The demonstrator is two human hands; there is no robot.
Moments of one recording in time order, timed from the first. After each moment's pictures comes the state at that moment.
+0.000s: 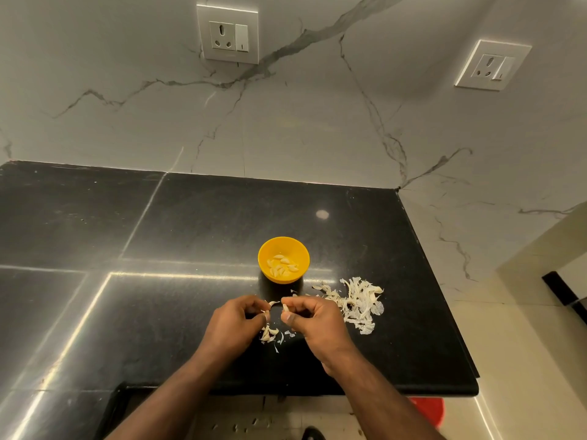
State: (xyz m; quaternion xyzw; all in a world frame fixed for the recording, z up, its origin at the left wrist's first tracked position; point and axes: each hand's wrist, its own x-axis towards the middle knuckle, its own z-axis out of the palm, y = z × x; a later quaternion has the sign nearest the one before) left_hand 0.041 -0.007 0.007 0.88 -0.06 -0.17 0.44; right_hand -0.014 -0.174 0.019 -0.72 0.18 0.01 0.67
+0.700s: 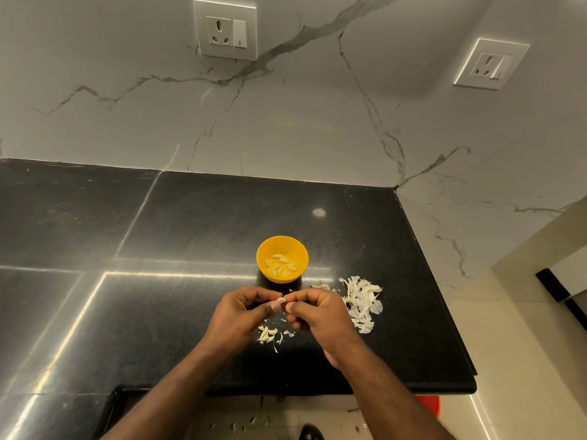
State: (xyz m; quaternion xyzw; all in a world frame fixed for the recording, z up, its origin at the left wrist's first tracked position) left_hand 0.042 -0.014 0.021 0.73 -0.08 -0.20 0.65; right_hand -0.010 -0.181 0.035 -0.68 0.18 0.03 0.71
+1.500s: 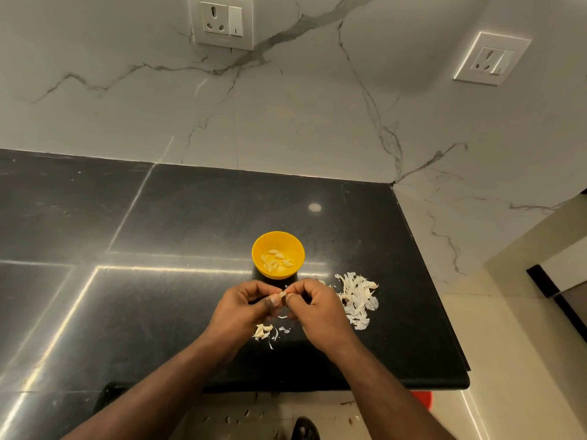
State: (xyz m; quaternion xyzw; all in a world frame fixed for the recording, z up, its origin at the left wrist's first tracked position) left_hand 0.044 -0.024 0.011 0.67 -0.05 -0.24 0.70; right_hand -0.008 -0.185 0.035 -0.82 0.14 -0.01 0.56
